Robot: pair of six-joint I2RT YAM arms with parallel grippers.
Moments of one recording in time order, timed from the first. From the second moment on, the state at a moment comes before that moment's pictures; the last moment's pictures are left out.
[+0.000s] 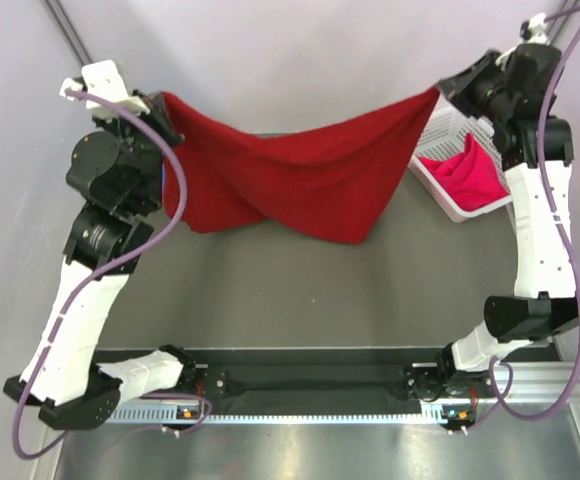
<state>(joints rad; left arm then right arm) -0.49 1.12 1.69 -0.28 -0.58 -0.06 0.04 1.55 2.01 -0.68 -0.14 0.66</state>
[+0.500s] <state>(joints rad) -0.49 1.23 2.14 -0.07 -0.38 0.08 0.04 1.46 2.22 -0.59 -0.13 0.58</state>
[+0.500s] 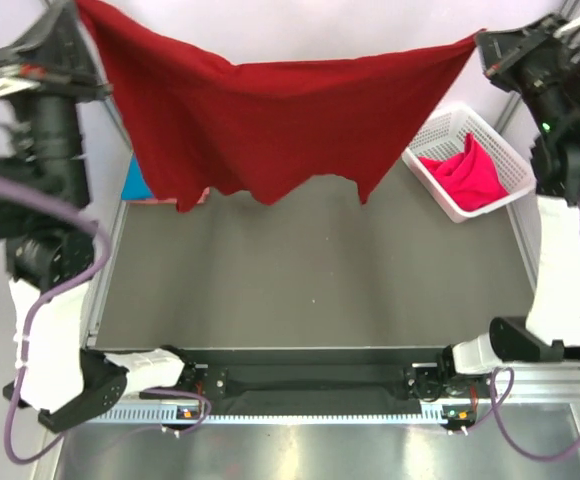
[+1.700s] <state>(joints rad) -0.33 1.35 1.28 0.12 -0.25 -0.08 0.07 1.37 1.29 -0.16 -0.11 0.53</state>
